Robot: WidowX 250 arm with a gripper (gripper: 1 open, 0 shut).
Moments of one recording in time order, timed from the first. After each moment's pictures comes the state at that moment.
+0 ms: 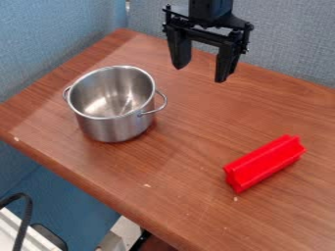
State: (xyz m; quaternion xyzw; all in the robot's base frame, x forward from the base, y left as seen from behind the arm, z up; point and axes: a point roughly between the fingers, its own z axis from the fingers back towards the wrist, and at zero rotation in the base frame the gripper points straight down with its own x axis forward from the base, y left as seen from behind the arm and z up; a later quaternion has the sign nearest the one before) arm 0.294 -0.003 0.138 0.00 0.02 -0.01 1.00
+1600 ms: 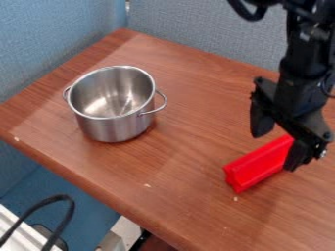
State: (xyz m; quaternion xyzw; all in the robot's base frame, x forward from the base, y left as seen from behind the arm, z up) arm 0.277 -0.105 0.071 0.02 -0.01 -0.25 0.97
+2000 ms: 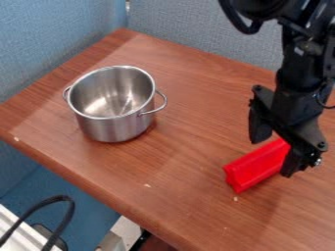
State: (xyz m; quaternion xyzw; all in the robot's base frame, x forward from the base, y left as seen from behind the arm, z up) arm 0.279 -0.100 0.062 0.03 -0.02 -0.25 0.97
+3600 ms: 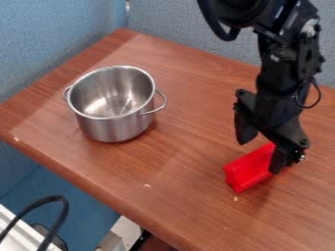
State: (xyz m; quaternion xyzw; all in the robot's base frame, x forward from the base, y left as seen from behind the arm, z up) arm 0.285 -0.087 0.051 0.01 -0.04 -0.21 0.98
